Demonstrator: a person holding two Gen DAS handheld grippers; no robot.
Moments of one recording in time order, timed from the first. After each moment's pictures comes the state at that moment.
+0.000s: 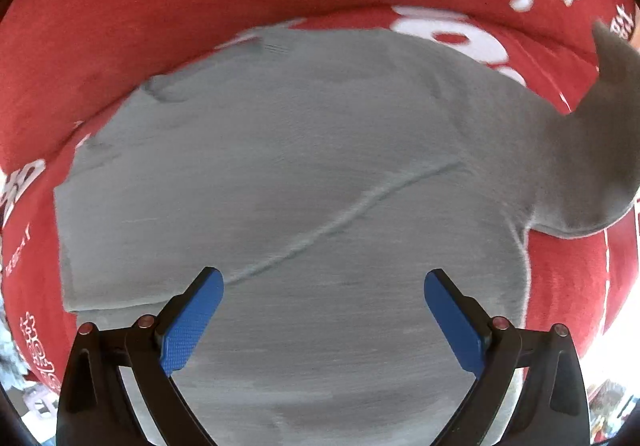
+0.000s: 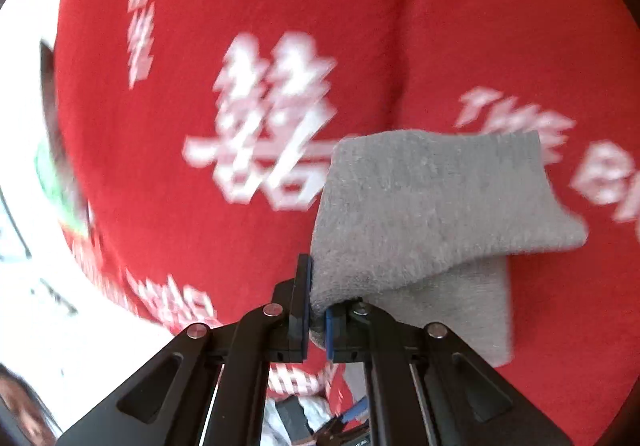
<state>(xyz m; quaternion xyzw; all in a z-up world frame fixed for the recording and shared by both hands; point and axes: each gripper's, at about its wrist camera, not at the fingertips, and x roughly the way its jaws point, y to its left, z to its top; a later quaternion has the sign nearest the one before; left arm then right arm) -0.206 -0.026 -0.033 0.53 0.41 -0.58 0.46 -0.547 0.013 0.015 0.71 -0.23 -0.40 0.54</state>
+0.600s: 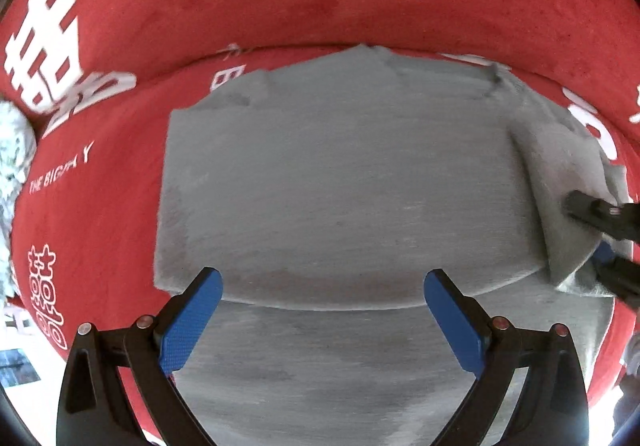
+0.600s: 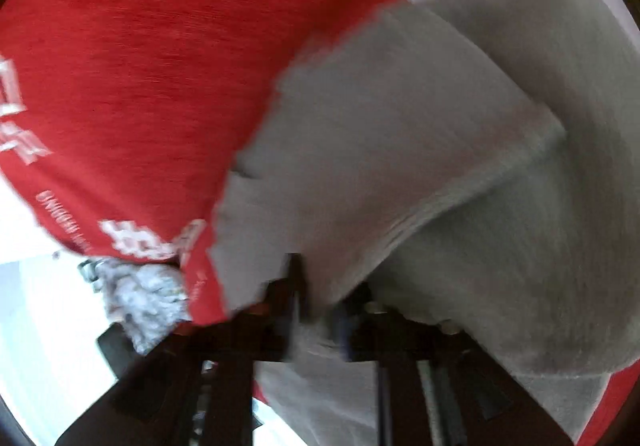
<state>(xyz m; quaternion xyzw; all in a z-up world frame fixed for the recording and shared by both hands) -0.056 -0.050 -0.039 0.47 0.45 -0.50 0.57 -0.310 -0.062 -0.050 0.77 0.11 -0.36 0.52</state>
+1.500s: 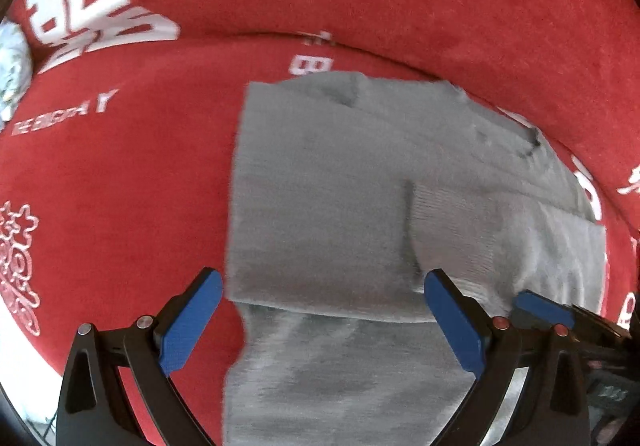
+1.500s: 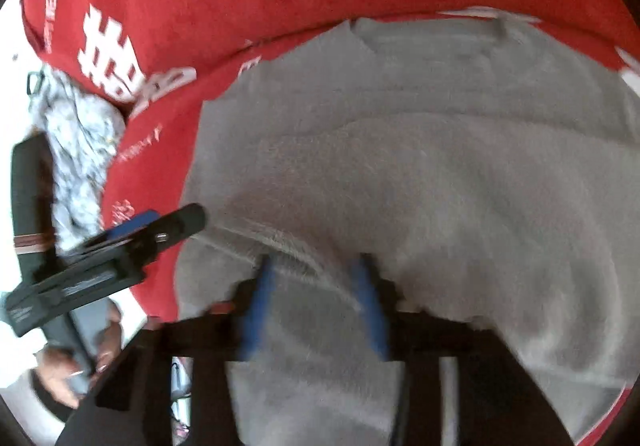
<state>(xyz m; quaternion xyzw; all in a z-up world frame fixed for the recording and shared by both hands) 0.036 -0.053 -0.043 0.38 0.53 -0.50 0.56 -0.174 -0.031 -0.007 0.60 0.36 -0.31 0.65</state>
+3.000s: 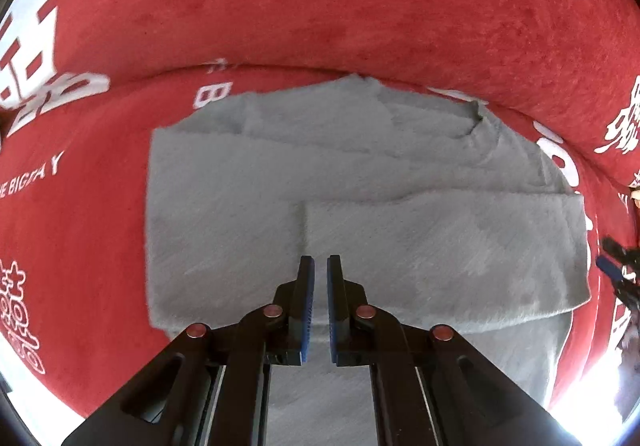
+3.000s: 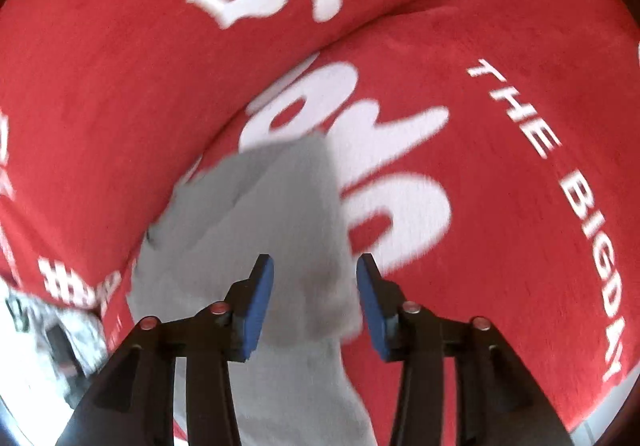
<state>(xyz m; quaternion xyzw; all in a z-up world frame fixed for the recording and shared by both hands) -0.035 -0.077 -0.030 0.42 0.49 -0.55 0.52 -0.455 -0.005 -0.001 0.67 0.17 -0.54 0.48</state>
